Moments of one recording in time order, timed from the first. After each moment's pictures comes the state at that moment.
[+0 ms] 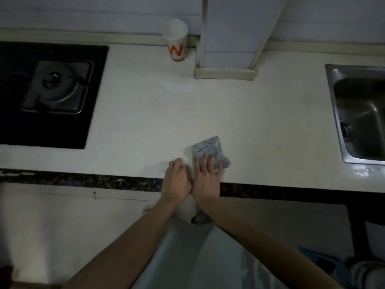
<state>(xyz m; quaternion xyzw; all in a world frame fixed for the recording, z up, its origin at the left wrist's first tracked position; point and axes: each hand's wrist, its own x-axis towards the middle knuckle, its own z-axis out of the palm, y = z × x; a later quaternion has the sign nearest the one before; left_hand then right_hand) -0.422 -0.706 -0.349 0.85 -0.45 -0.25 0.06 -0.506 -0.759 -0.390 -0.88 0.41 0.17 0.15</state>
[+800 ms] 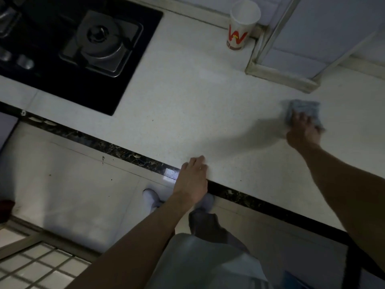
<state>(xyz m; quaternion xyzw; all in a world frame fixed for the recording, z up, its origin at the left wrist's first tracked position) -0.405 -0.683 -0.367 0.85 -0.46 -0.27 0.04 -0.507 -1.025 -0.390 -0.86 0.48 0.15 0.09</state>
